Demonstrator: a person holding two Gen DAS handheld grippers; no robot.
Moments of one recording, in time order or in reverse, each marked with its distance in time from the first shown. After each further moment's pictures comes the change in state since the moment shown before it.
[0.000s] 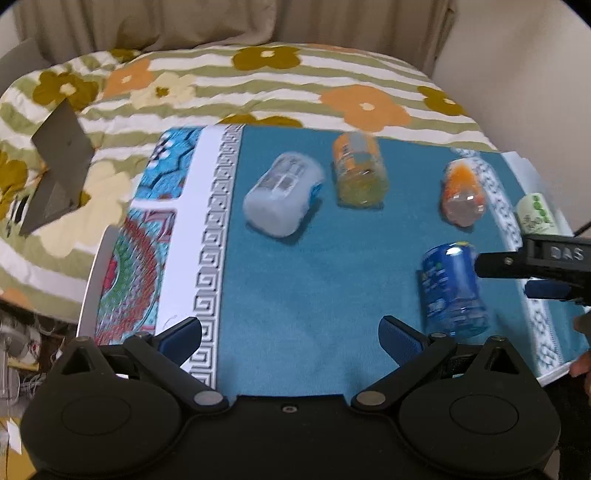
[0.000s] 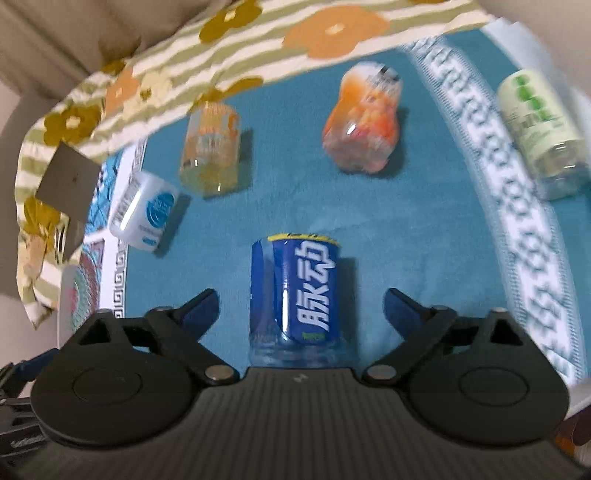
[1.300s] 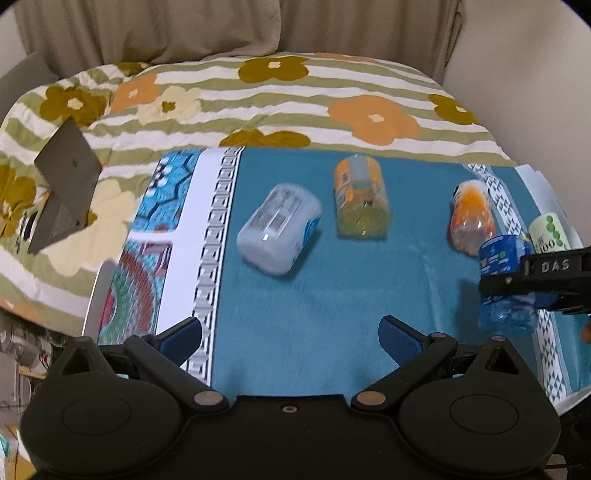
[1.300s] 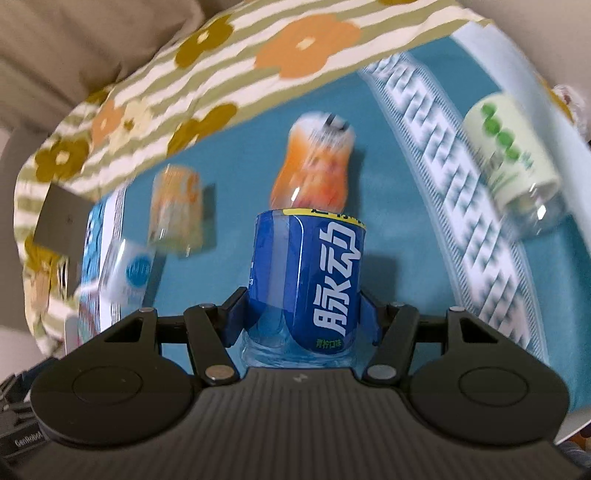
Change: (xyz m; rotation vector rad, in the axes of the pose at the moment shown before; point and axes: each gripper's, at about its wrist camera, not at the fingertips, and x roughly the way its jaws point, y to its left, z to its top) left arm 0.014 -0.012 0.020 -0.013 -0.019 0.065; right arm 0.021 -0.030 0.042 0.058 0.063 0.035
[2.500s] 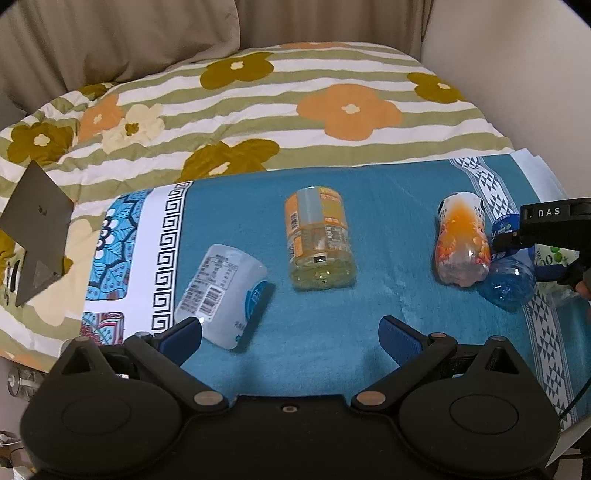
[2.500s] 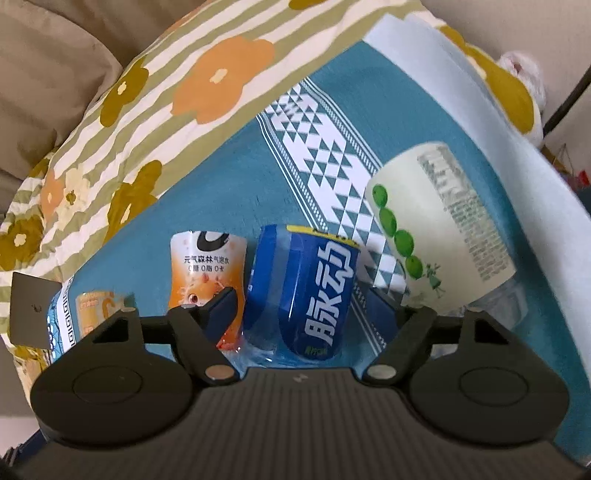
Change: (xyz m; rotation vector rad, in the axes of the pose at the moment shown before) left arm 0.046 -0.058 0.069 0.127 0.043 0.005; right arm 0.035 -0.088 0.087 0.268 -0.037 -0.085
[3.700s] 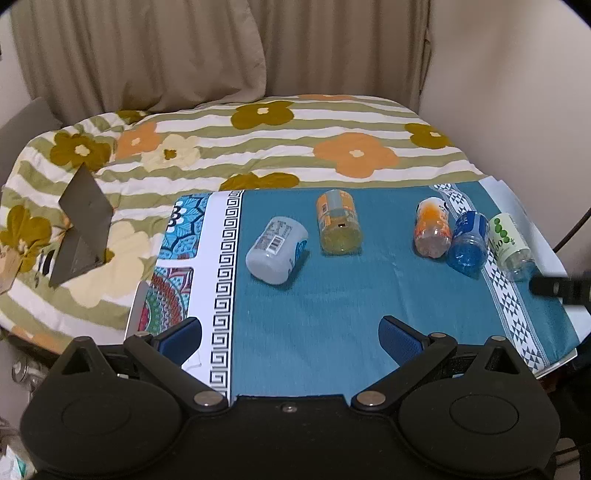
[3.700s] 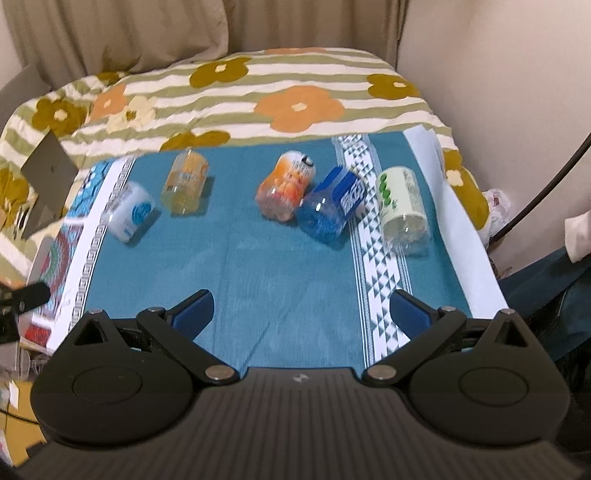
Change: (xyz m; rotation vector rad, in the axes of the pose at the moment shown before) left arm -0.118 0.041 -0.103 -0.051 -0.129 -0.009; right arm -0.176 0.047 -0.181 -0.502 -0.273 -0.121
